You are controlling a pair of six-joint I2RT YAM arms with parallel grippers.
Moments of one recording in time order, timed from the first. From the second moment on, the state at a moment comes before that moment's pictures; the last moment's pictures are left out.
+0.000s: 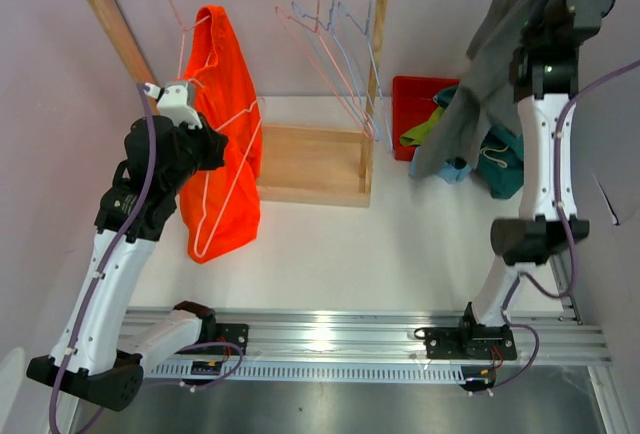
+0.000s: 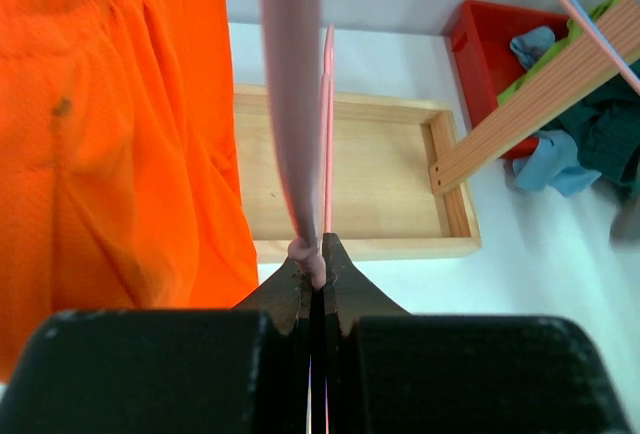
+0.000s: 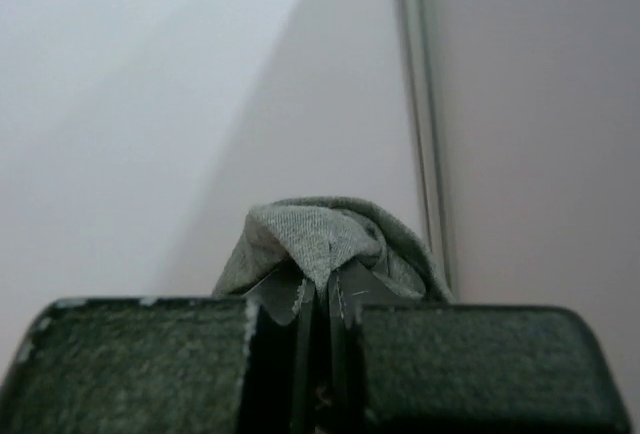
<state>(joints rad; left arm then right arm) -0.28 0.99 1.36 -0.65 -0.06 -0.26 0.09 1.73 2.25 0.13 0.48 -0.12</state>
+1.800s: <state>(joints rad) -0.40 1.84 2.40 -0.72 -0.01 -0.23 0.08 0.78 0.47 0.25 -0.17 0.55</state>
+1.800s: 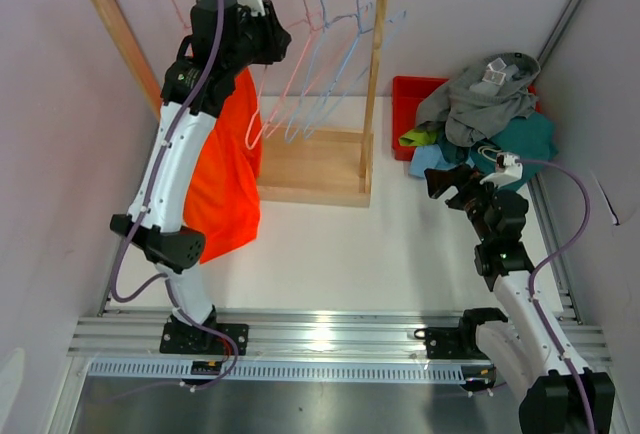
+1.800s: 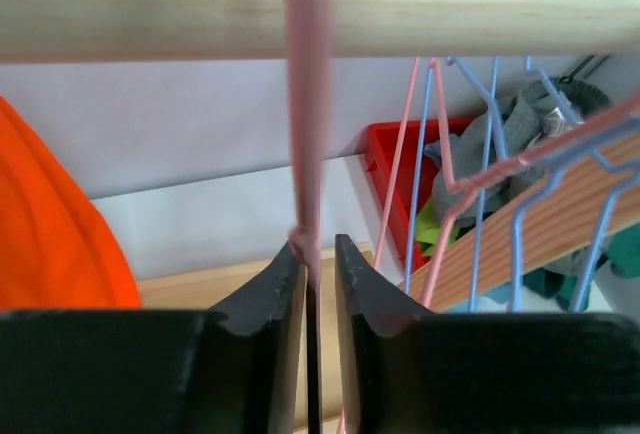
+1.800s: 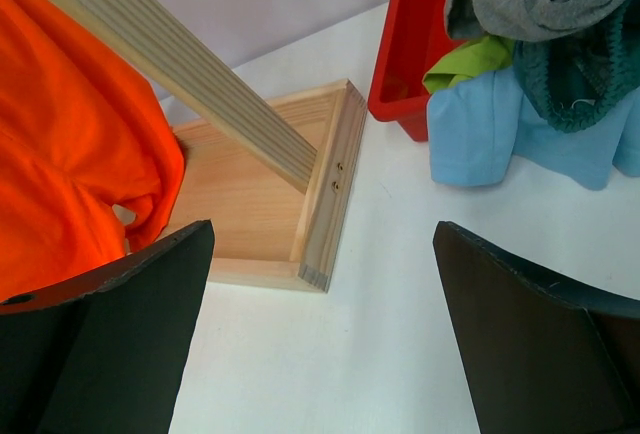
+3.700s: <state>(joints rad) -0.07 1.80 2.36 -0.76 -0.18 -0.18 0.16 0.79 0.44 0.18 -0.18 0.52</state>
